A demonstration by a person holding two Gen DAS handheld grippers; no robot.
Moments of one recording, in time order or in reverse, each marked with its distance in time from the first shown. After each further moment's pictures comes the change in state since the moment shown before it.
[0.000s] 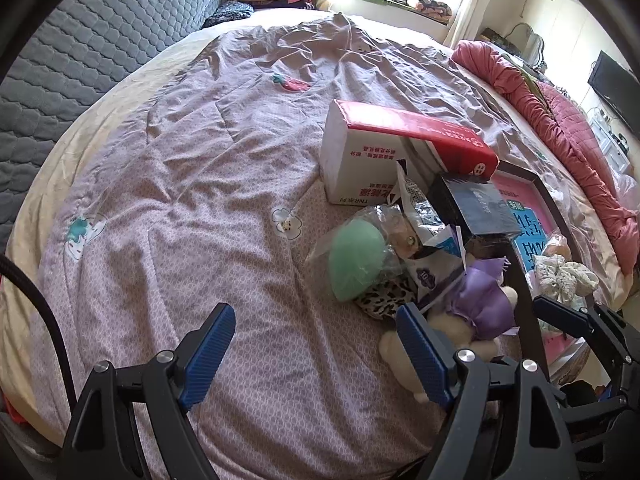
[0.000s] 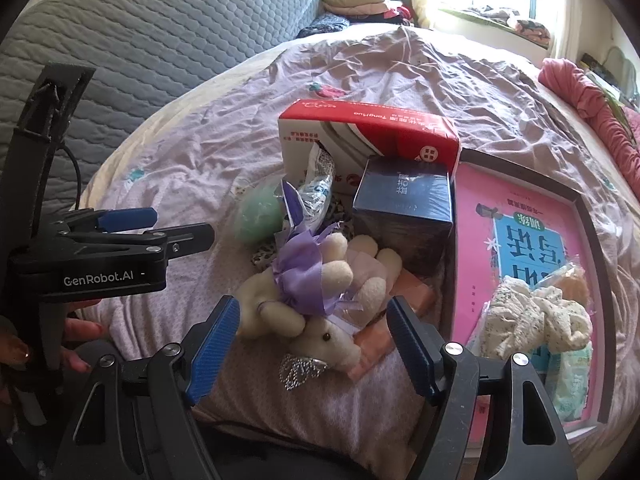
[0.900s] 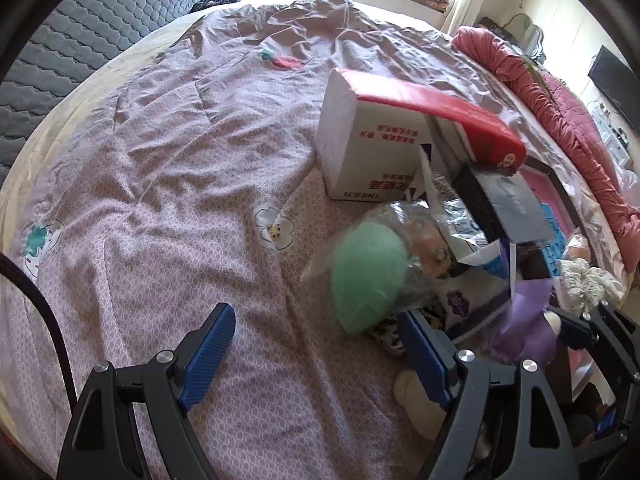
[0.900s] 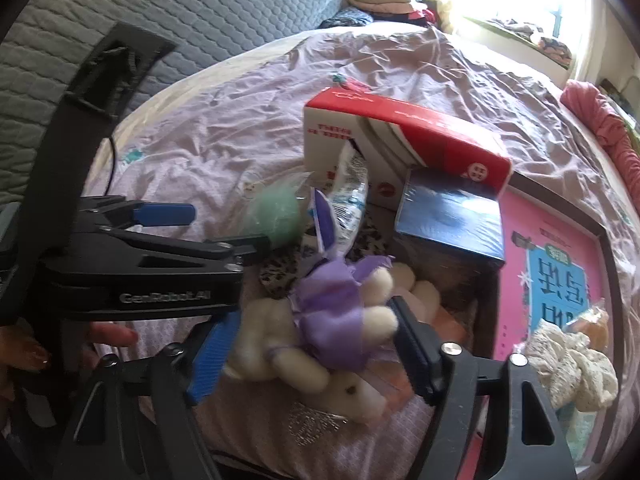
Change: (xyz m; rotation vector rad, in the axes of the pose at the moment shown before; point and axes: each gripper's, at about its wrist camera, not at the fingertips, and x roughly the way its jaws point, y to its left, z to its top) left arm 0.054 0.004 0.013 0.005 0.057 -0.028; right arm 0.039 0.020 0.017 -0.099 0.022 0.001
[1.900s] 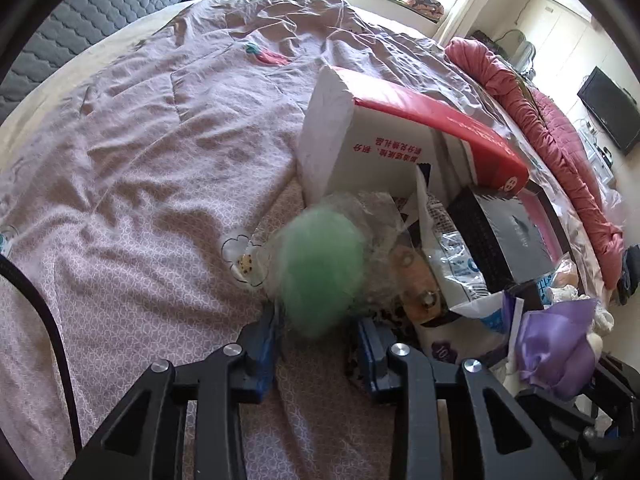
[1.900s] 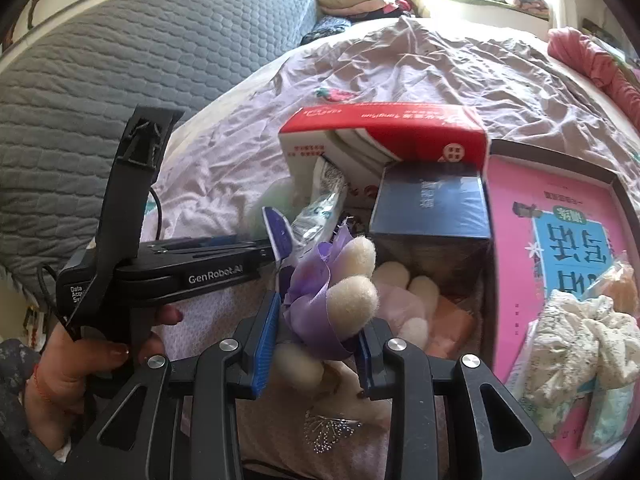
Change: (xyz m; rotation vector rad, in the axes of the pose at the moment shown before) left arm 0.025 0.003 0.017 -0.041 -0.011 -0.115; right arm -0.019 -0.039 -0.007 0.211 -0.064 0.137
